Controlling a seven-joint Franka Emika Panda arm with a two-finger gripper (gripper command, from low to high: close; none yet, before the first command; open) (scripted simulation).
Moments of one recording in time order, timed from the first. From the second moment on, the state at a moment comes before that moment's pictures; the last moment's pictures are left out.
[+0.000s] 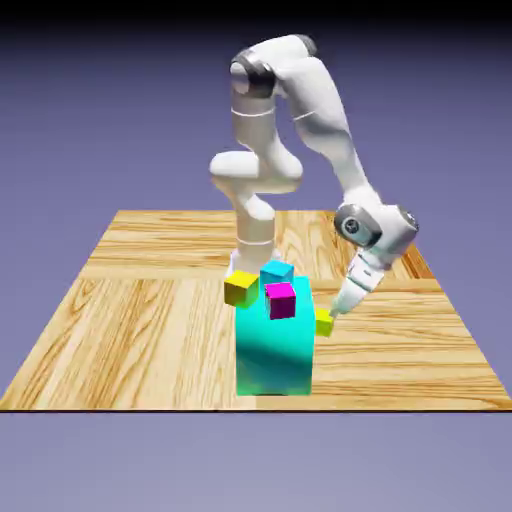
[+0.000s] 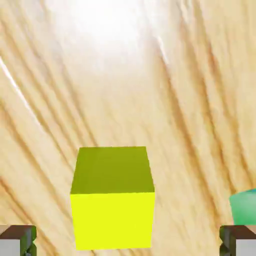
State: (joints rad) arm -0.18 0.28 0.87 -2.55 -0.56 2.13 0.74
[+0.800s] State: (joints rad) arm 0.03 0.02 0.52 -2.25 -0.39 1.72 0.37
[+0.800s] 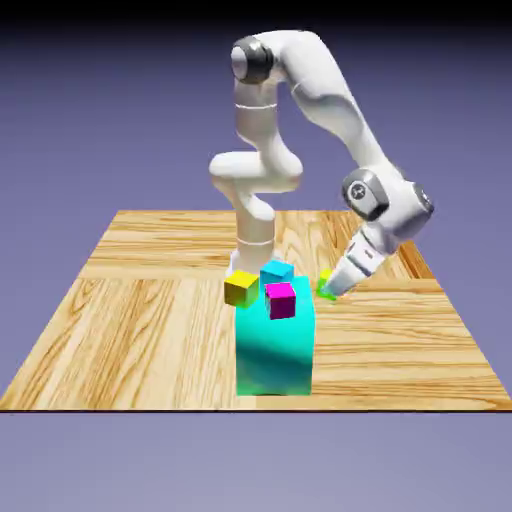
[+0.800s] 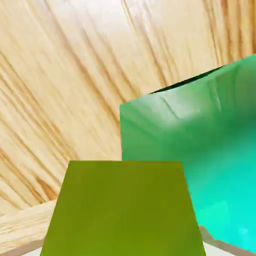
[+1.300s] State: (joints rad) arm 0.17 -0.03 0.04 -2.02 -0.19 1.47 0.44
